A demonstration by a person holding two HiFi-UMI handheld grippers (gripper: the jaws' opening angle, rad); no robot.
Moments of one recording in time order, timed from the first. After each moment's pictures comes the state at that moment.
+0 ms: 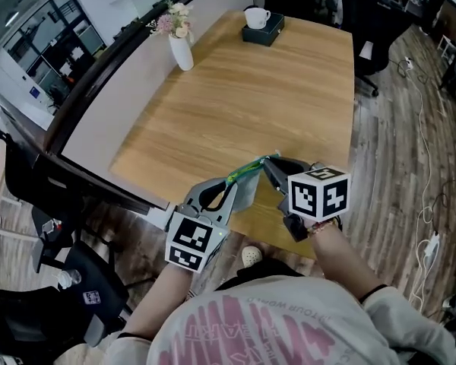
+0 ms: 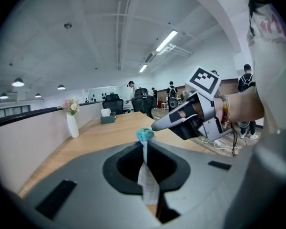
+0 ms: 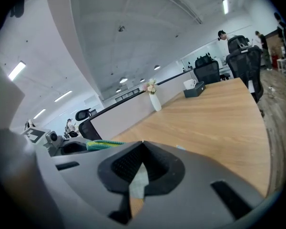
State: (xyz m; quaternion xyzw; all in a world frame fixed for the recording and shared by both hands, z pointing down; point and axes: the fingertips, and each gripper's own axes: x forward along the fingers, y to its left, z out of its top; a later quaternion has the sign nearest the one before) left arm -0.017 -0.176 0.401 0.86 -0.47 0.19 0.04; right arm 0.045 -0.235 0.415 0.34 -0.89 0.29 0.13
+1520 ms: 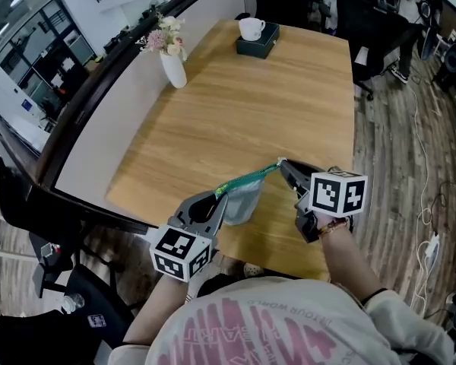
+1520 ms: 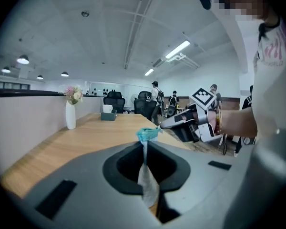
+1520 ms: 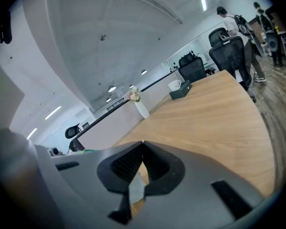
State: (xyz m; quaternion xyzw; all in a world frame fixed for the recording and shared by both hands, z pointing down) left arm -0.055 -0.234 0.407 0.87 -0.46 0.13 0.11; right arm 0.073 -0.316 0.425 0.38 -0.85 0.35 0.08
